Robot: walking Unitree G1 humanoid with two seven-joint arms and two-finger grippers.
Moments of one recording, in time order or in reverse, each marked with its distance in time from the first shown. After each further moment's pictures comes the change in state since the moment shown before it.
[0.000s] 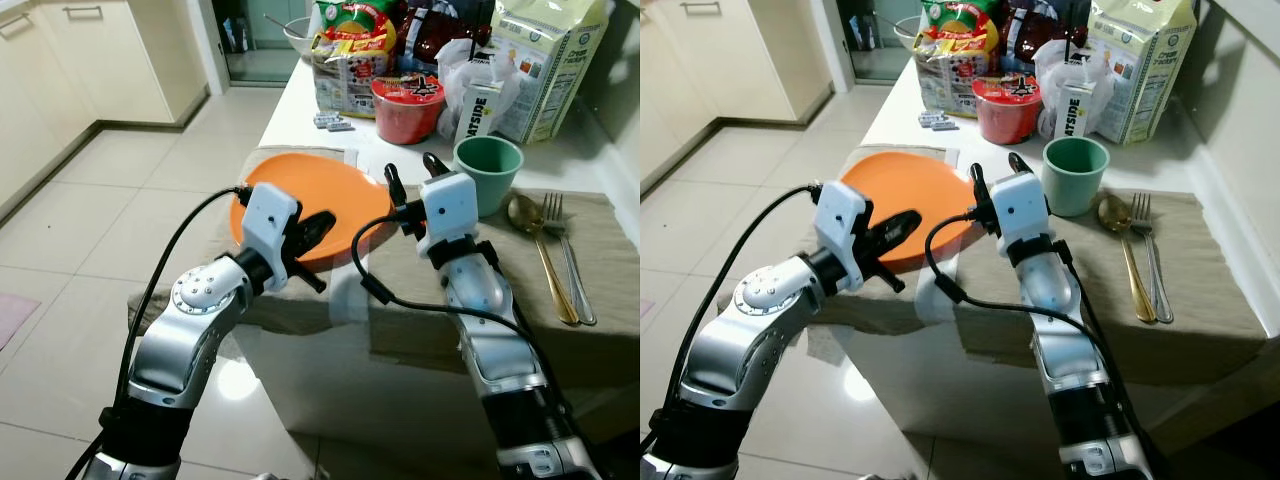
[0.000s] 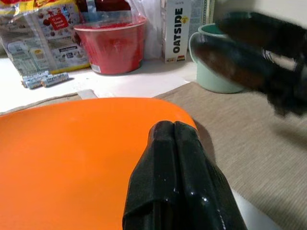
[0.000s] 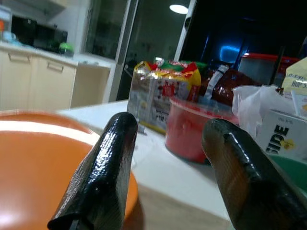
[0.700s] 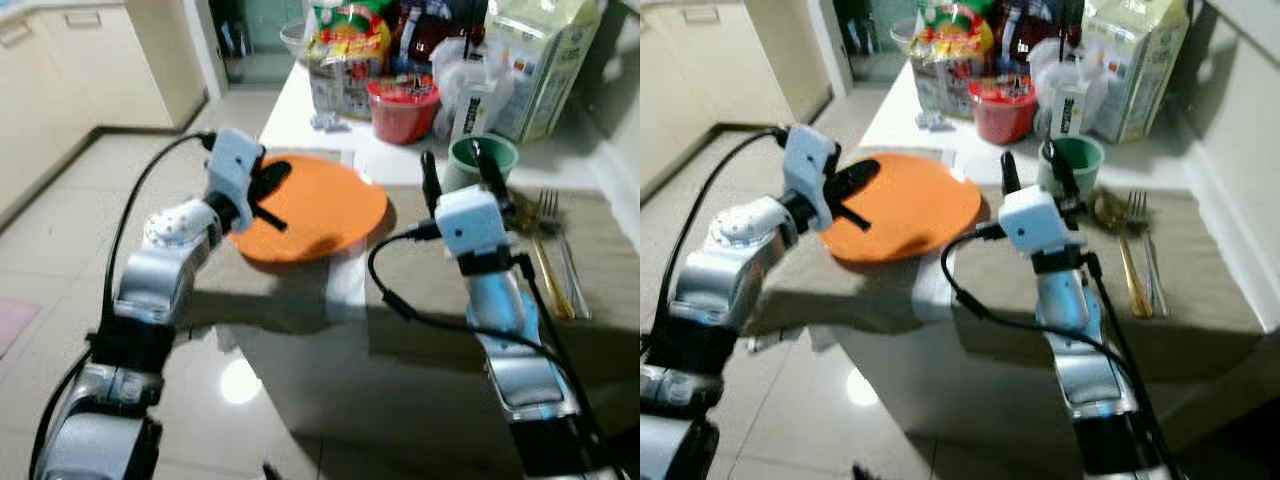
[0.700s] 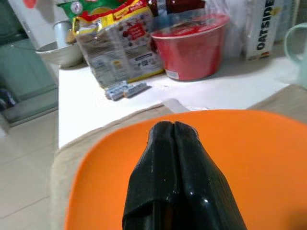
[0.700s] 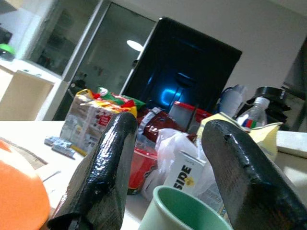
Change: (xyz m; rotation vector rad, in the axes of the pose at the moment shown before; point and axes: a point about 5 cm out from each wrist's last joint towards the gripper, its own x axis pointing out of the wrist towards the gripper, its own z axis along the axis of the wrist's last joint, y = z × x) left arm 0.021 0.083 0.019 0.133 0.057 0.169; right arm -0.018 -0.023 0.024 -0.282 -0.147 -0.186
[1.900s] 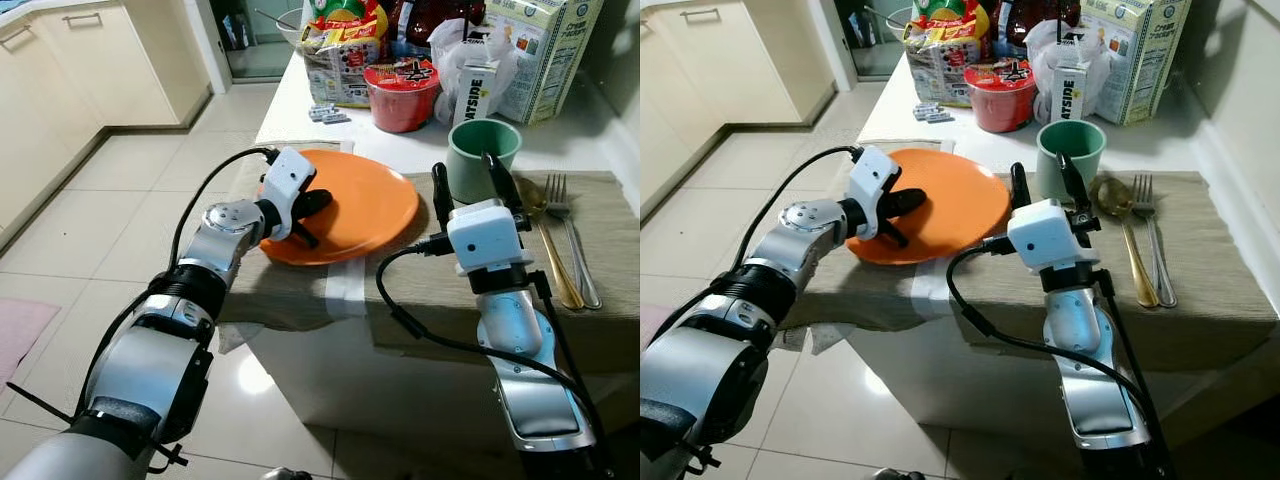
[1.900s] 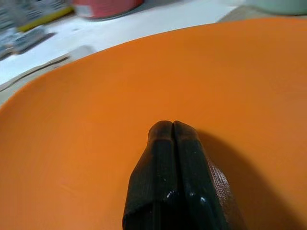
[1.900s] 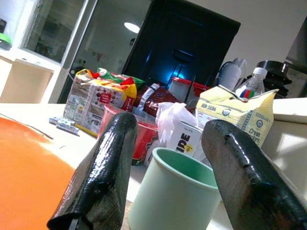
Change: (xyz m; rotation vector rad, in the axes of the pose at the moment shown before) left arm 0.048 -0.036 -0.031 0.004 0.133 -0.288; right arm -0.019 -0.005 0.008 0.000 0.045 0.007
